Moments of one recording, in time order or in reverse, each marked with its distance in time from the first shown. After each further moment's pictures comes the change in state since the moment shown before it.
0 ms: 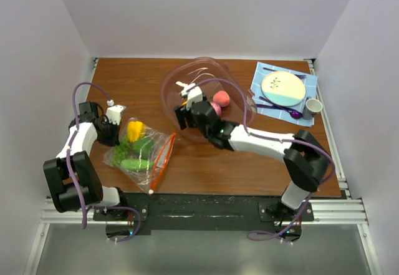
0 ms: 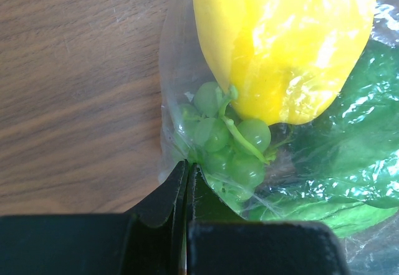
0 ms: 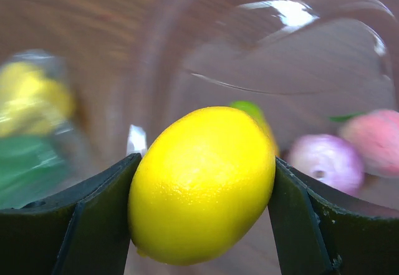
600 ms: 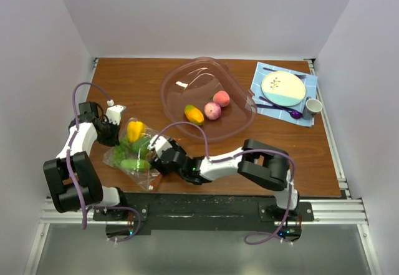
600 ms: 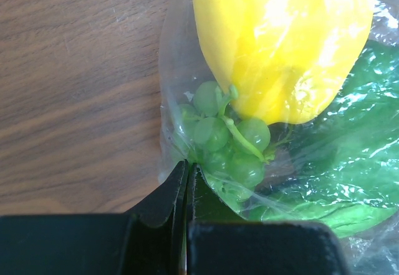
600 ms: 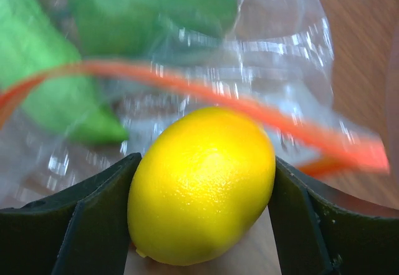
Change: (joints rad) left arm 0.000 -0.002 0.000 -0.002 0.000 0.001; right arm 0.312 0.333 -0.016 0.156 0.048 -0.031
